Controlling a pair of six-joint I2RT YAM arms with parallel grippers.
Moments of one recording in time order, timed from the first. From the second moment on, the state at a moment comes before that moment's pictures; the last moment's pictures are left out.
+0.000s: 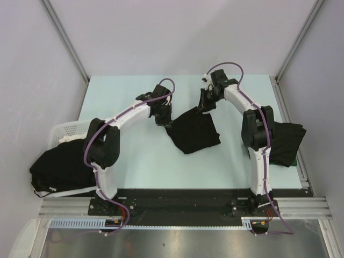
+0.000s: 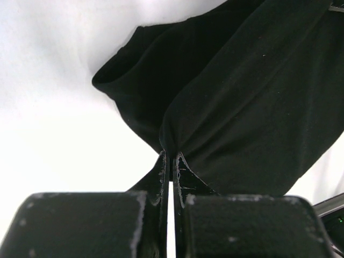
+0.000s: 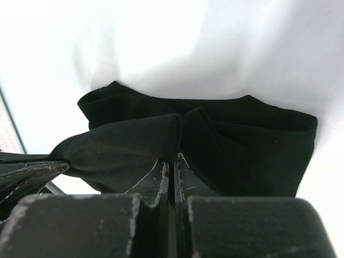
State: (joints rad) left arm -0.51 1.92 1.52 -0.68 0.13 -0.50; right arm 0.28 2.23 1.93 -0.77 -0.47 0.28
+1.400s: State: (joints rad) left arm -0.48 2.12 1.69 -0.76 0.11 -0.44; right arm 0.27 2.35 1.94 -0.75 -0.46 0.28
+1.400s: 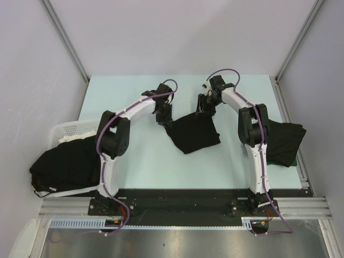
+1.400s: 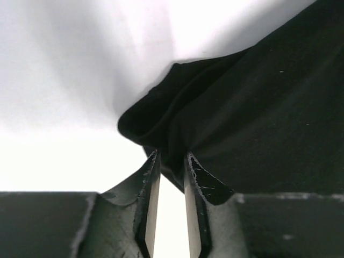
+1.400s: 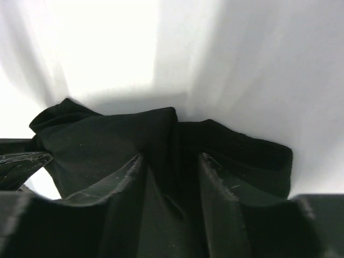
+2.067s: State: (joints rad) left arm -0.46 2.11 1.88 -0.85 0.04 -0.40; right arm 0.26 2.13 1.96 -0.76 -0.20 0.25
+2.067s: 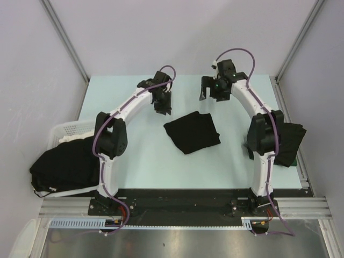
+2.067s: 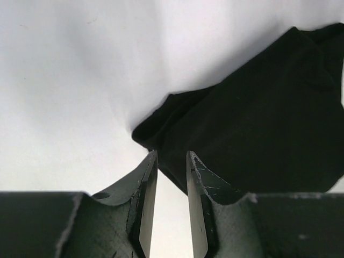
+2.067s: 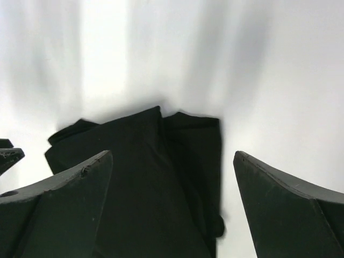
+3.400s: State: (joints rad) left arm -0.34 1.37 0.92 0.33 0.69 -1.02; right arm 0.32 1.35 1.02 -0.62 0.20 0.59
